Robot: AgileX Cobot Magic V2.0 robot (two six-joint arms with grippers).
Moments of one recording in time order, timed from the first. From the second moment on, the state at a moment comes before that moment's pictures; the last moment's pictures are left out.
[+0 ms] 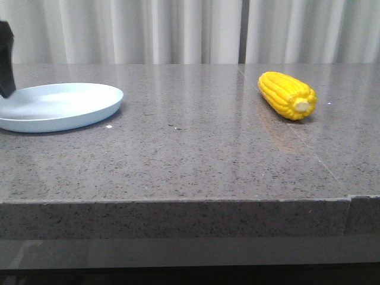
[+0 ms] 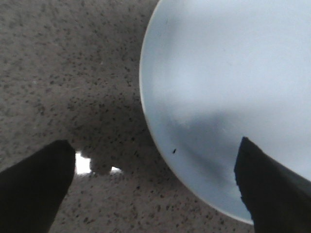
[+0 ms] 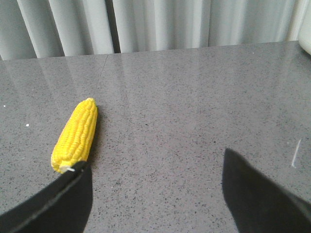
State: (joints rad) left arm -0.07 1.65 -1.32 -0.04 0.96 0.00; right arm -0.03 0.39 -0.51 0.04 0.39 0.08
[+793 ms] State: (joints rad) left arm -0.07 1.74 -1.34 -0.08 0.88 -0.01; right arm -0.03 0.39 -0.51 0.04 0.39 0.08
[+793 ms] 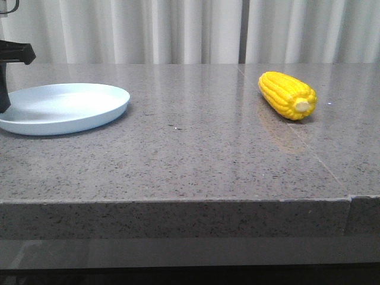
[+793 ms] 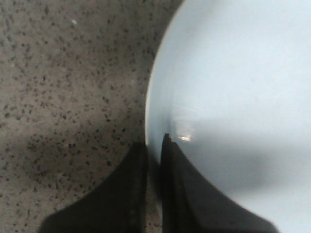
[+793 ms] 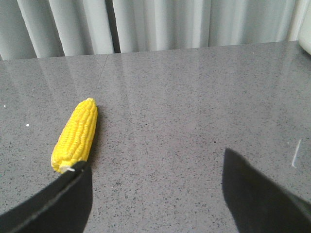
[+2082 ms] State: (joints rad) left arm -0.32 1.91 -1.62 -0.30 0.92 0.00; right arm -0.03 0.39 -0.51 0.04 0.39 0.08
